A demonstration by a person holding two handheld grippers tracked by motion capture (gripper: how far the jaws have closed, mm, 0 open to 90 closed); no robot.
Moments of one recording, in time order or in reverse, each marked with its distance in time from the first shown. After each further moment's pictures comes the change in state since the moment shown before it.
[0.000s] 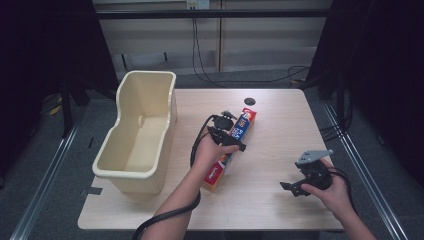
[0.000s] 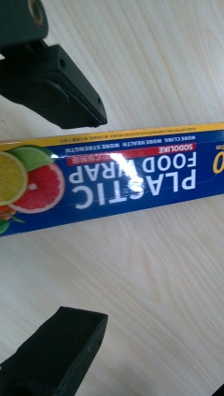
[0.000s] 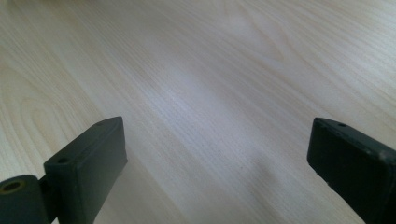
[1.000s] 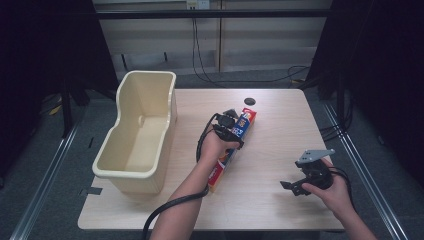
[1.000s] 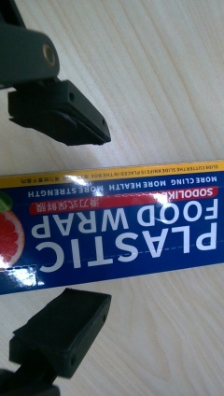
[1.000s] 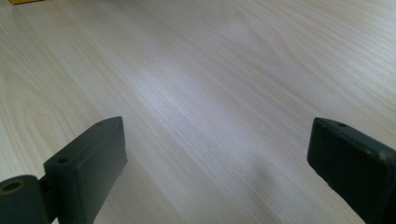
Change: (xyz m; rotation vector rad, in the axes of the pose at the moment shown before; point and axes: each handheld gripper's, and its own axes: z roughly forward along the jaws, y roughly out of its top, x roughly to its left) left arm 0.016 0.014 0.036 0.130 0.108 -0.039; right arm -0.002 0.000 -0.001 -0.020 0.014 0.003
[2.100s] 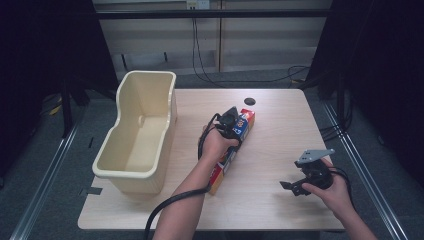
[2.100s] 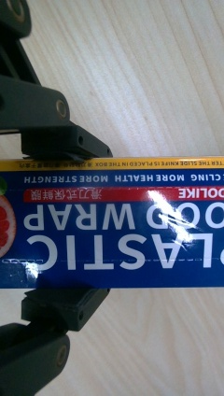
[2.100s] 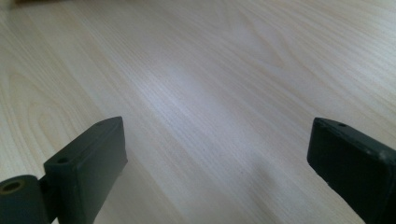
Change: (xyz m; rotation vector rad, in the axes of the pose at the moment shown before) left arm -0.003 0.010 -0.001 0.171 -0.005 -0.074; right arm 0.001 0.001 0.000 0.000 0.003 -0.006
